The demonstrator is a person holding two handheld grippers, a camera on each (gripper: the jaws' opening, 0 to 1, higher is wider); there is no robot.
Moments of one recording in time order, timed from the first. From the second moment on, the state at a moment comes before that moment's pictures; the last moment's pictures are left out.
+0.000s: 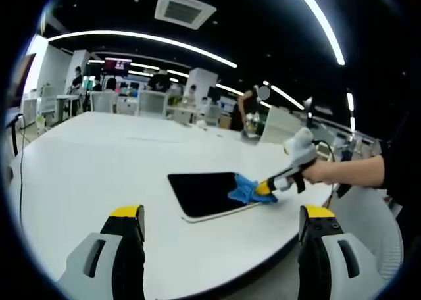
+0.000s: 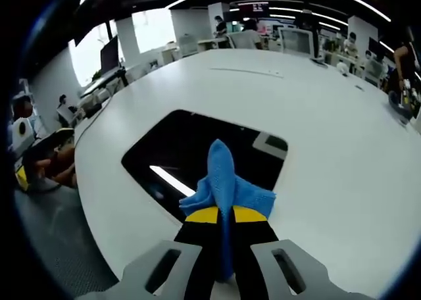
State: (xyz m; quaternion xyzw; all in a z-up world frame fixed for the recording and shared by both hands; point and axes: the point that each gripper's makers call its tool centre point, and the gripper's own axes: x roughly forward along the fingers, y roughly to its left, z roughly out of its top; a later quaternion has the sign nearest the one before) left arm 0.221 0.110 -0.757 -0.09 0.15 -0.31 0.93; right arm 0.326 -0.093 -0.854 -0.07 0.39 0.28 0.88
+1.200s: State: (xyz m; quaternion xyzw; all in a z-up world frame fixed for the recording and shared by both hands) left arm 0.221 0.113 -0.755 -0.10 0.15 -0.30 0.94; right arm 0.308 0.012 -0.853 -0.05 0.38 0.37 0.85
